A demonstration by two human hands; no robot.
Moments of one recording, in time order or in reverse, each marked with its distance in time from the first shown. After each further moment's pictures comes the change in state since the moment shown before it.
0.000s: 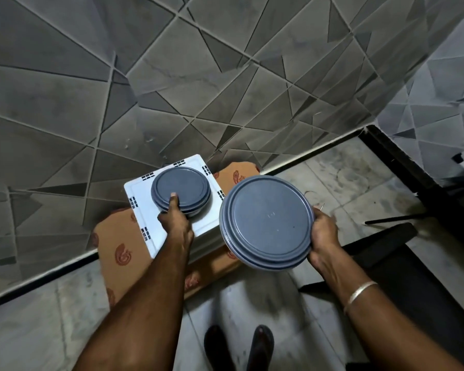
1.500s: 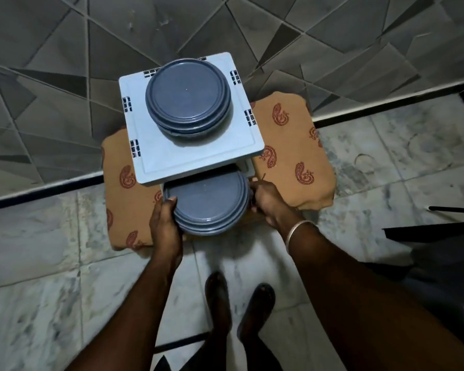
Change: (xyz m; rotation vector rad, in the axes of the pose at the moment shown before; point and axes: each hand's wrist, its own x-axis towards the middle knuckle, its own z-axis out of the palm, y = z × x) left_hand -0.005 -0.137 -0.138 0.101 -0.031 0.188; right_hand 0.170 0.216 0.059 -0.713 -0.428 0.135
